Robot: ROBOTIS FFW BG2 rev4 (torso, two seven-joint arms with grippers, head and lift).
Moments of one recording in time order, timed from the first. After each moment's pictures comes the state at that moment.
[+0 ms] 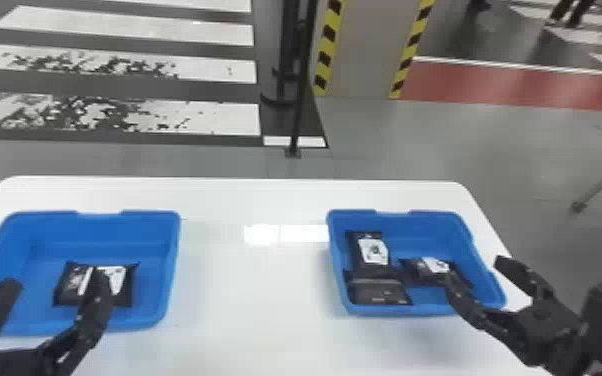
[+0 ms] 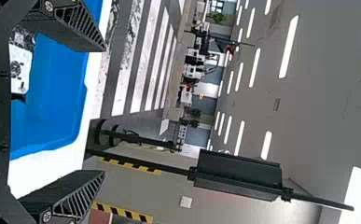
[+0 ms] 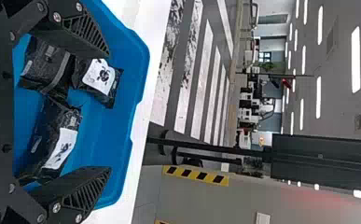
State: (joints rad) left arm 0.64 0.00 0.06 -2.01 0.22 -0.23 -0.12; right arm 0.55 -0.18 -0.42 -2.01 -0.17 0.16 0.53
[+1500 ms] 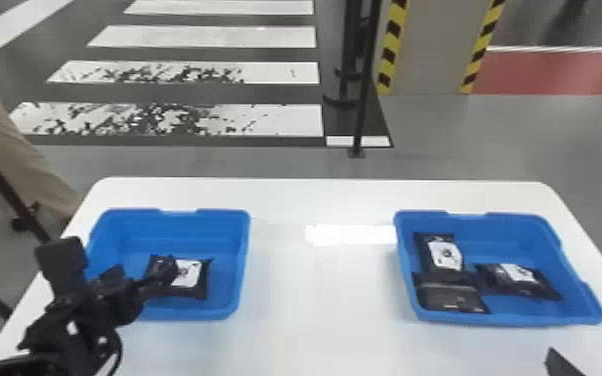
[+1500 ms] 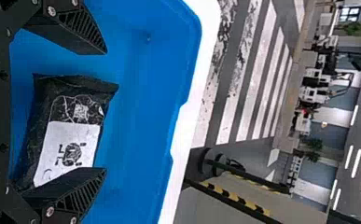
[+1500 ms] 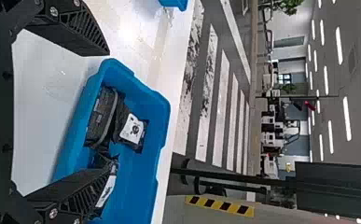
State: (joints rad) left arm 0.20 0.04 0.26 -1.81 0.21 0.59 -0.18; right arm 0.89 -0.14 -0.49 -2.36 -0.27 0.30 0.61
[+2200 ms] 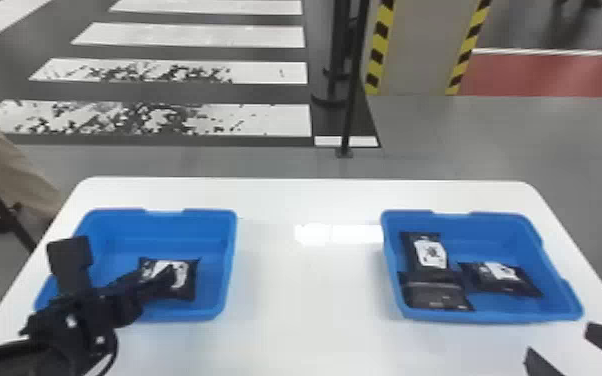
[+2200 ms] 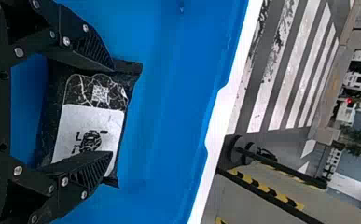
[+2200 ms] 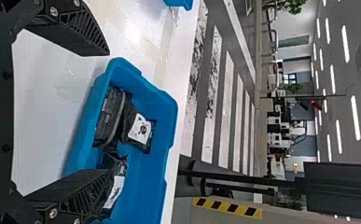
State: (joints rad) left arm 0.11 0.06 0.24 -1.70 0.19 0.71 -0.22; right arm 0.87 -0.14 -0.49 -2.34 -0.26 0.32 0.63
